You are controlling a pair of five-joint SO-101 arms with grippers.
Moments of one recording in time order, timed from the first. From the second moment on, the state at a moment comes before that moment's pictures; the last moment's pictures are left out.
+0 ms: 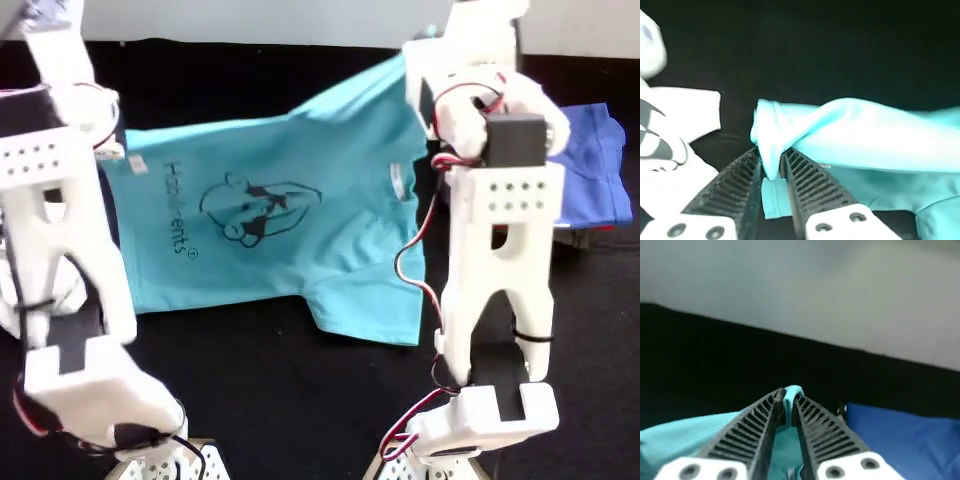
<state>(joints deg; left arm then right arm) -20.5 12.4 -29.3 84.4 -4.8 -9.9 1.2 -32.0 67.7 9.2</state>
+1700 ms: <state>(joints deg) -24.1 28.4 -7.3 94.1 -18.9 -11.5 -17.4 34.6 67.2 8.8</state>
